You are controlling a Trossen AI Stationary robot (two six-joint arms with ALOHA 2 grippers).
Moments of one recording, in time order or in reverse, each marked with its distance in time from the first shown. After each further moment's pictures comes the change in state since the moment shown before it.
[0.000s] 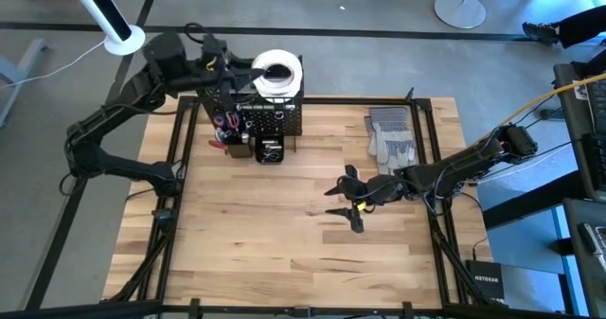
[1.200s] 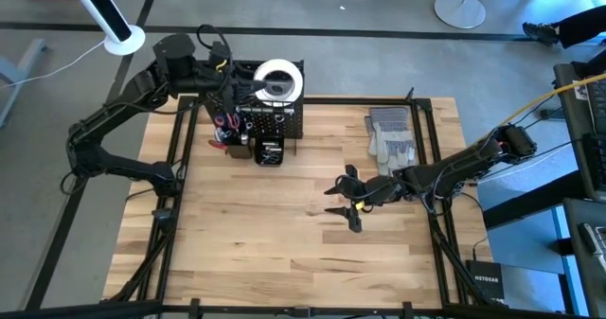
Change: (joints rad) left arm 0.006 0.023 0.000 -0.139 0.080 -0.117; right arm 0.000 0.013 0.000 0.001 0.025 0.043
